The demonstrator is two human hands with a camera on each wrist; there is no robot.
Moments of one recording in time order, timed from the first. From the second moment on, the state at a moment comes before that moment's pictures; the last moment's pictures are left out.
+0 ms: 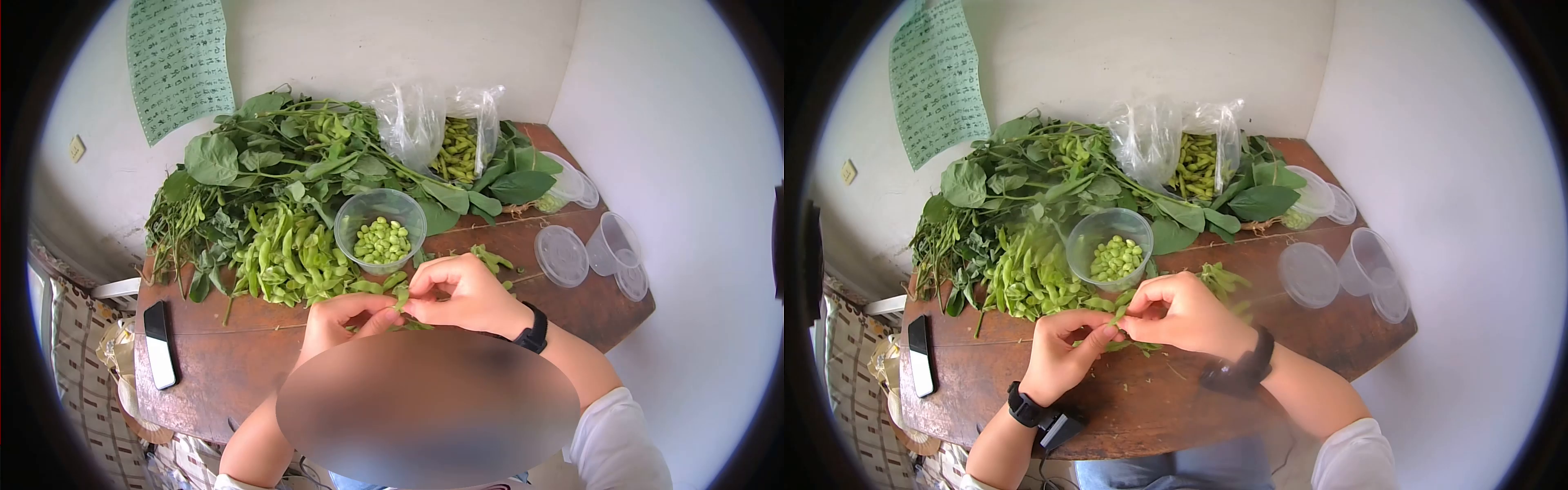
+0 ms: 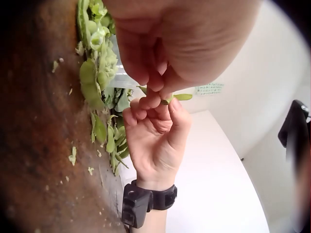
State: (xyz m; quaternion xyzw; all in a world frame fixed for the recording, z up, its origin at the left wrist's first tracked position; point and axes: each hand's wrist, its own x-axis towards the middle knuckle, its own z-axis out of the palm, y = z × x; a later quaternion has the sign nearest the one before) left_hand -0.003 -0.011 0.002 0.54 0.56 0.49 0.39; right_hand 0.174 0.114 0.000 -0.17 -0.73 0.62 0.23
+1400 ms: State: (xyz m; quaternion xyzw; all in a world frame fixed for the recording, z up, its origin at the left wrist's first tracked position) left_hand 0.000 -0.005 0.004 0.40 0.61 0.48 0.49; right_hand 0.174 0.136 0.015 -0.27 -0.72 0.50 0.41
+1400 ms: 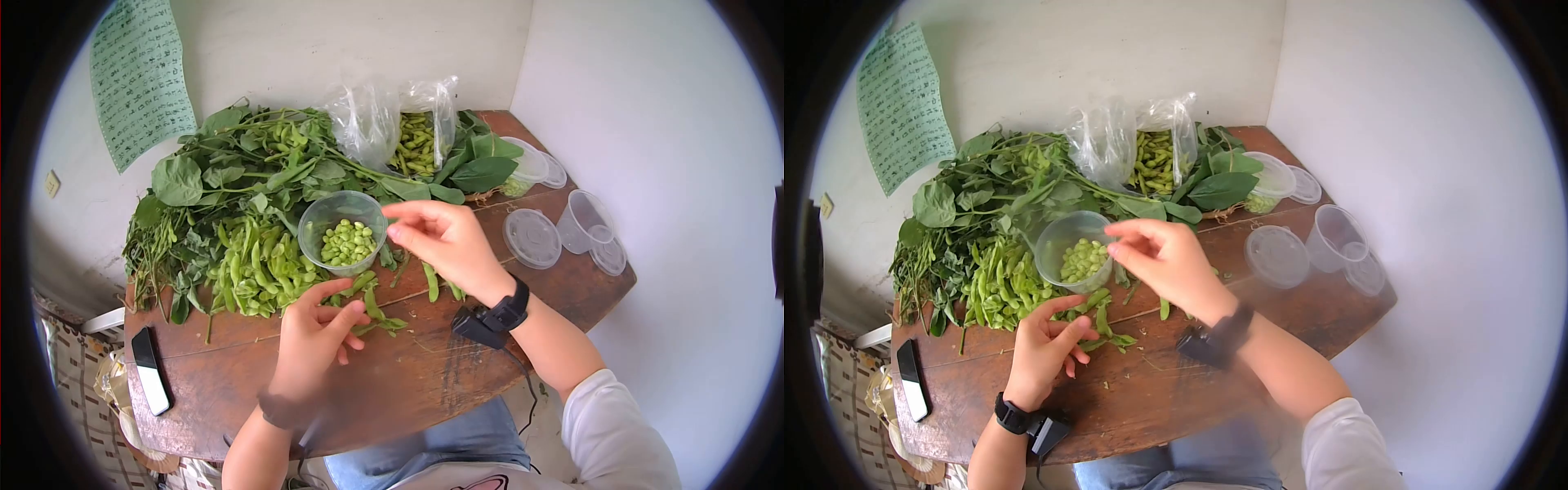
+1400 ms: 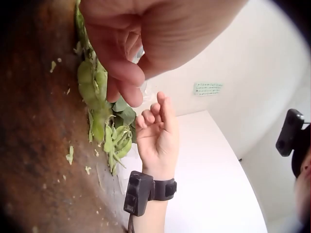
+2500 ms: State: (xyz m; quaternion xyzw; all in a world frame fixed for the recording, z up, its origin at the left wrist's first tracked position) left_hand -0.001 -0.008 0.005 0.39 0.55 0.49 0.54; right_hand 0.191 0.129 0.022 -0.09 -0.93 0.27 0.24
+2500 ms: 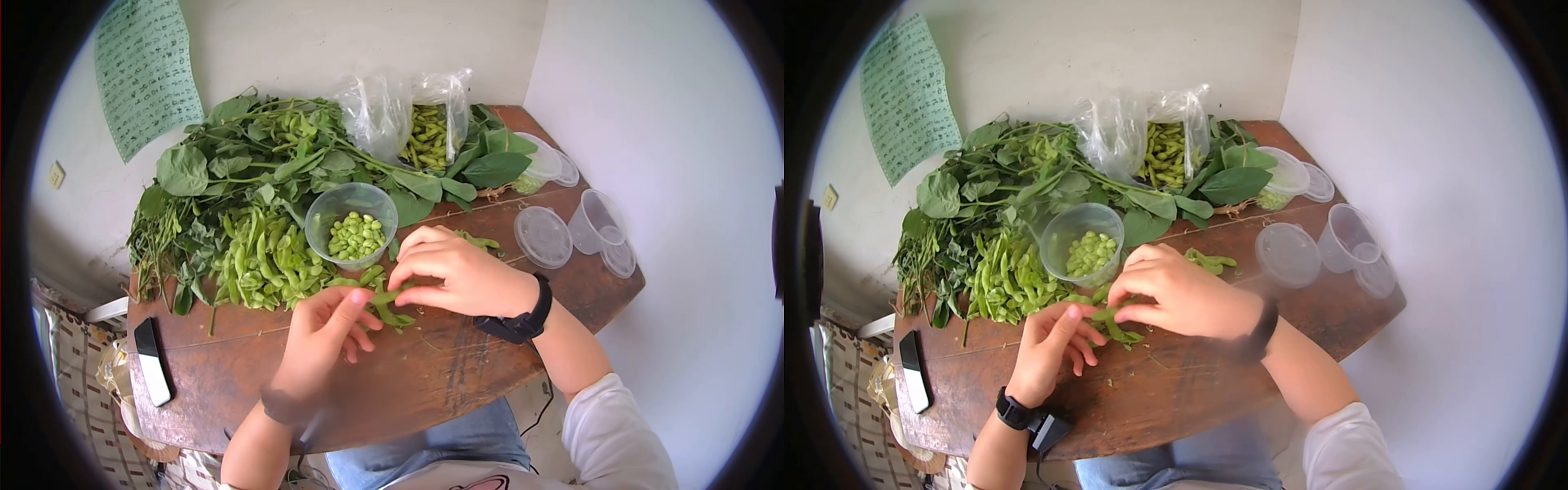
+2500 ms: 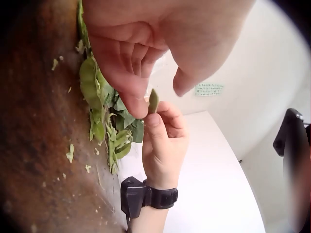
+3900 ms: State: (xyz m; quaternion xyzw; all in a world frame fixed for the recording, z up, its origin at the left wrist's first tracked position) left_hand -0.004 -0.003 -0.007 0.37 0.49 0.55 0.57; right_hand 0.176 0.104 0.008 -0.16 -0.56 0.77 0.26
